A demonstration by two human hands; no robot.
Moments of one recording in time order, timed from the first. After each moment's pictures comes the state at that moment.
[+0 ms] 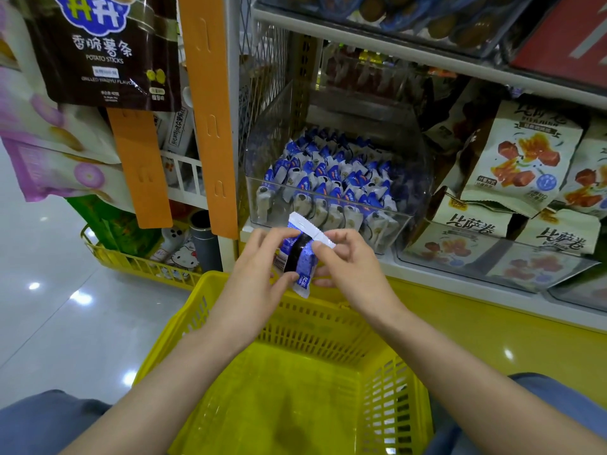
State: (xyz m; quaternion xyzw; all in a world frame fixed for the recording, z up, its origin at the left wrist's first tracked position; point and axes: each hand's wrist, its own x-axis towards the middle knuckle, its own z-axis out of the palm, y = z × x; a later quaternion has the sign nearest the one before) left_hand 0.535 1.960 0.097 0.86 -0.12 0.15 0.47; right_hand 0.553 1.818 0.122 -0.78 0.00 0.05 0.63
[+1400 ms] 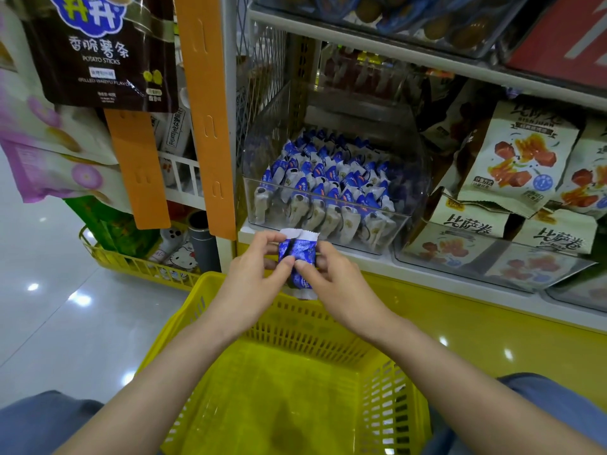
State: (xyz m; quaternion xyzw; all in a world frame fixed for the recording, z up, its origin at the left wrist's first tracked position) left_hand 0.541 1.959 0.100 0.82 -0.03 0.06 0.57; right_hand 0.550 1.821 0.111 -0.87 -0.11 0.07 0.48
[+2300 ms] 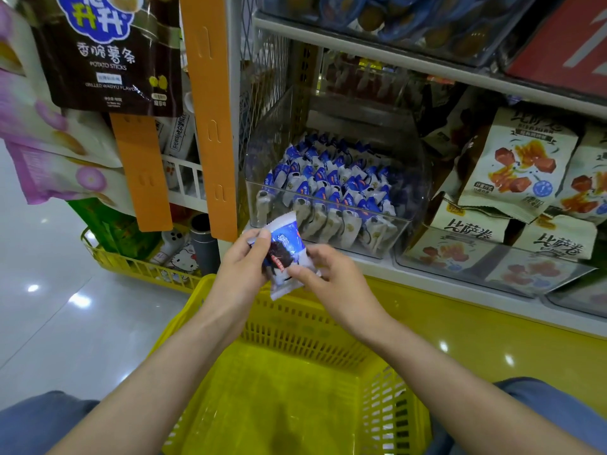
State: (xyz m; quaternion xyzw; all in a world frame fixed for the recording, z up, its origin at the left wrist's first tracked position) left_hand 0.542 1.957 0.112 0.60 0.09 0.01 0.79; right_hand 0.551 1.826 0.111 -0.85 -0.09 0.05 0.52
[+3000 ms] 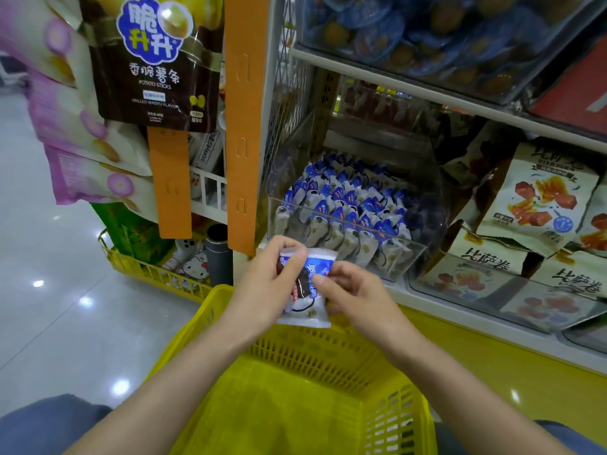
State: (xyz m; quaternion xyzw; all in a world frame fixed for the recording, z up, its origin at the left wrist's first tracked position) left_hand 0.537 1.963 0.126 0.78 -0.03 0.09 0.62; right_hand 0.546 1.820 0.133 -0.77 -0.08 0.14 0.62
